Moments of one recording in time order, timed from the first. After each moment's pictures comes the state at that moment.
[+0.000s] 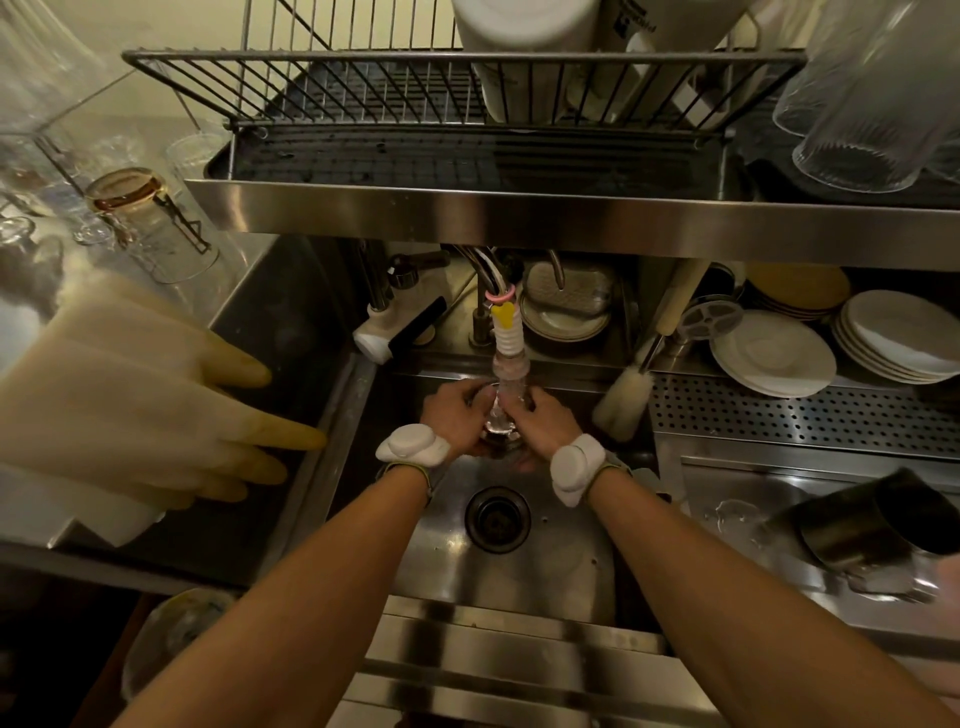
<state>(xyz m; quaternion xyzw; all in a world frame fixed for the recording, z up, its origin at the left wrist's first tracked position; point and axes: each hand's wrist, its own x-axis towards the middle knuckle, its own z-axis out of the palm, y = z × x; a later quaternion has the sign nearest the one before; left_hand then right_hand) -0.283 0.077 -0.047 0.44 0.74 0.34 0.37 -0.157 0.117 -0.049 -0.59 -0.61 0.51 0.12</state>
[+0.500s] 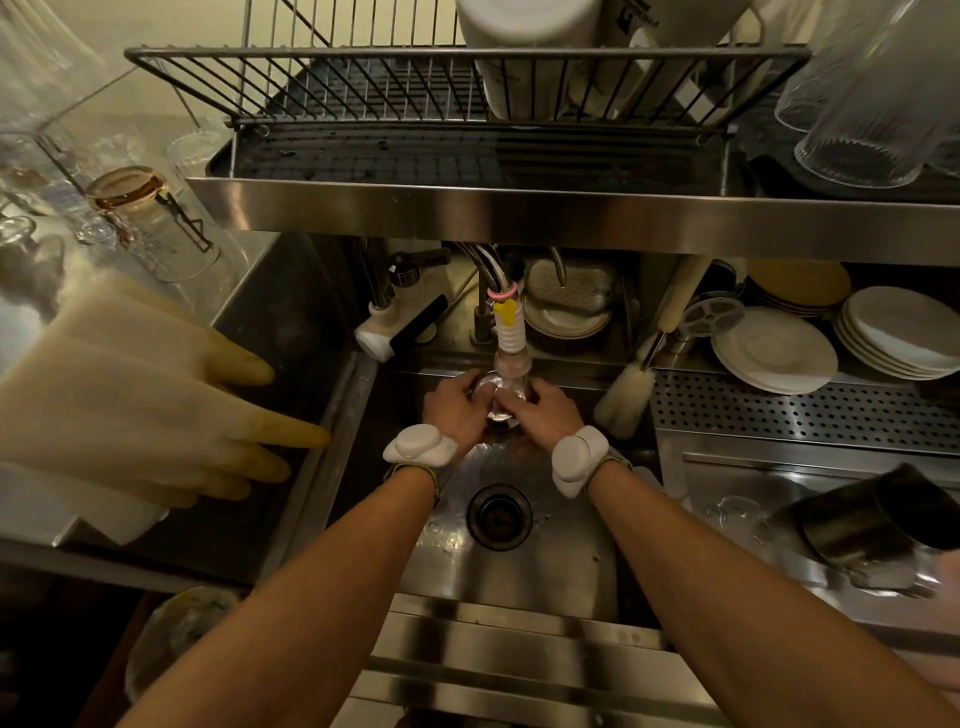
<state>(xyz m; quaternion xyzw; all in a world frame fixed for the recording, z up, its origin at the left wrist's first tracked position) -0.279 0.078 -0.045 0.43 0.76 0.34 0.34 -0.156 0.119 -0.050 -0.57 -0.60 0.52 0.18</state>
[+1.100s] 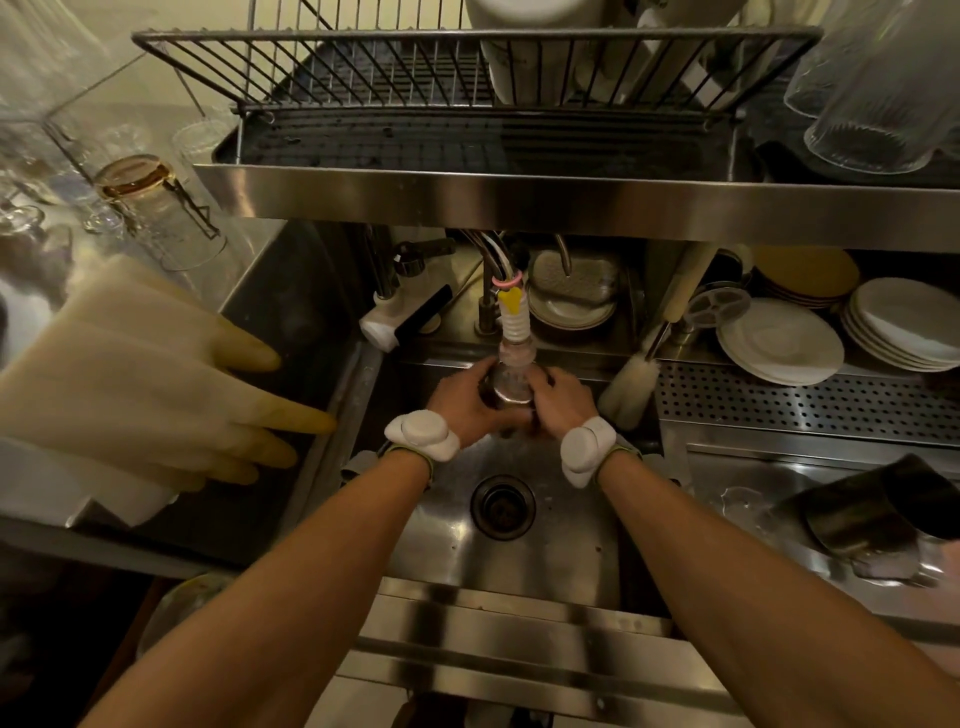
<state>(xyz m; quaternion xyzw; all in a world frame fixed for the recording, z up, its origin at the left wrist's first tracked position) -0.286 0.070 -0.032 0.57 0.71 0.23 0.34 -0.152 0.123 -0.045 -0.61 -0.61 0.47 0.17</state>
